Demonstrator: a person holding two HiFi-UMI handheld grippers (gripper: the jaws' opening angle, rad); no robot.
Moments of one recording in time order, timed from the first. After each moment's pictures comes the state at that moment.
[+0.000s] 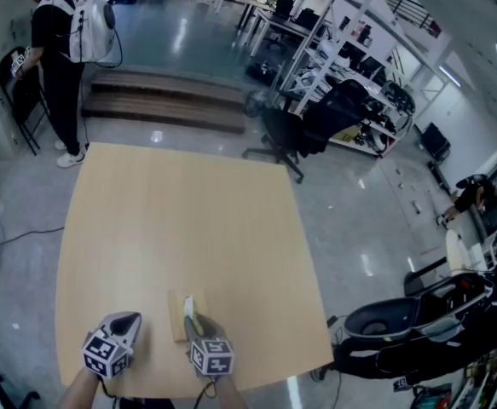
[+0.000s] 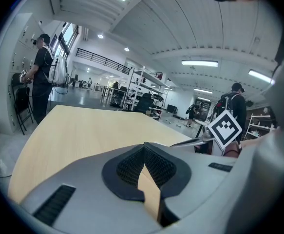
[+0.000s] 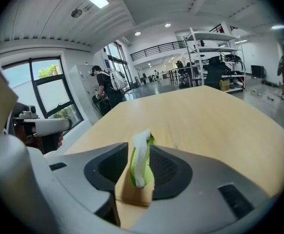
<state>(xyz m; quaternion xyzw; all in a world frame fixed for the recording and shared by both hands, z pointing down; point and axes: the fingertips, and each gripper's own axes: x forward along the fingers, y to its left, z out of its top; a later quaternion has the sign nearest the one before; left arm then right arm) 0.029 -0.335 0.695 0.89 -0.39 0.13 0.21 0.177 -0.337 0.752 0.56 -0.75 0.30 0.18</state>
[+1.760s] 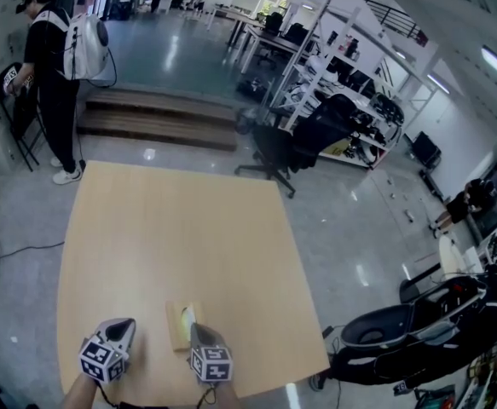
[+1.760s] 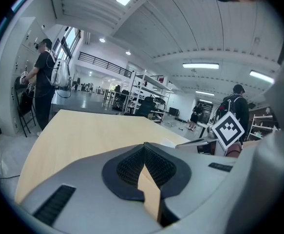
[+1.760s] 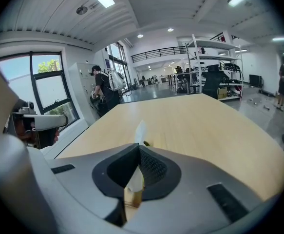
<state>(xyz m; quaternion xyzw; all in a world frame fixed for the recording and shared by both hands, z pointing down) 0.018 -0.353 0.684 0.89 -0.40 0.11 0.20 0.189 -0.352 0.734 0.58 -0.75 0.26 0.19</state>
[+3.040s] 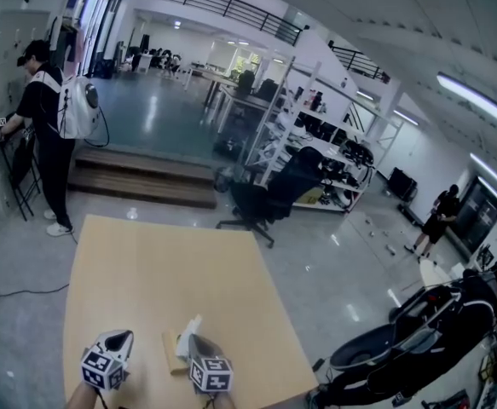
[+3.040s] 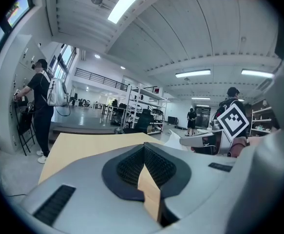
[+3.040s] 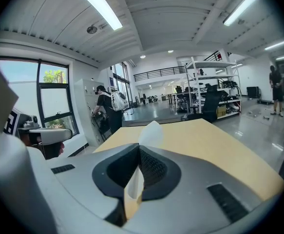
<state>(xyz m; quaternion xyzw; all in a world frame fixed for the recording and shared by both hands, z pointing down) 0.012 -0.369 0.606 0.90 -0.41 0.07 0.12 0.189 -0.370 0.620 0.61 -0.77 0.18 0.11</state>
